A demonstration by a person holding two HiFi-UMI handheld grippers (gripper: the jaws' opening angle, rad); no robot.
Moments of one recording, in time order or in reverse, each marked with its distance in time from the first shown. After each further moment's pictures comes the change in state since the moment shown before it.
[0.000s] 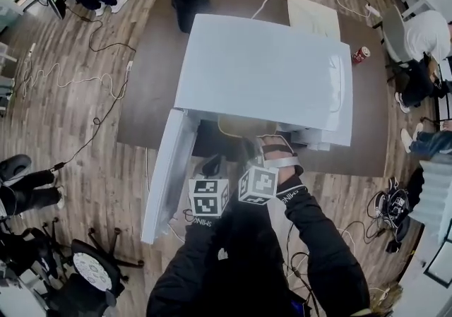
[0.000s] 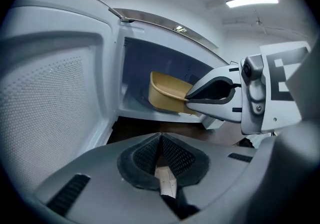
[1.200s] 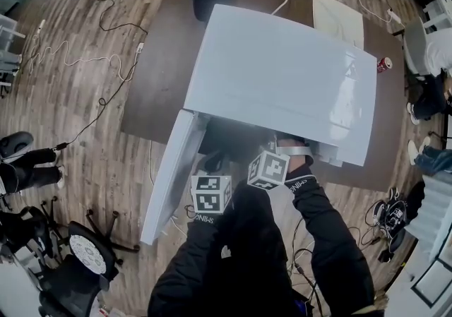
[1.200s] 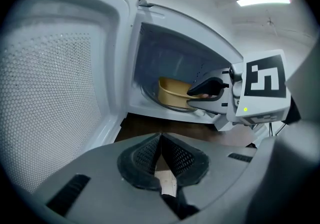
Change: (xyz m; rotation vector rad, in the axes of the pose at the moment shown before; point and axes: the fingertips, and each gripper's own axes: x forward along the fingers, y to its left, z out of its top) left arm 0.028 0.025 -0.001 -0.062 0.027 0.068; right arm 0.062 -0.029 -0.032 -0.010 0.031 0.005
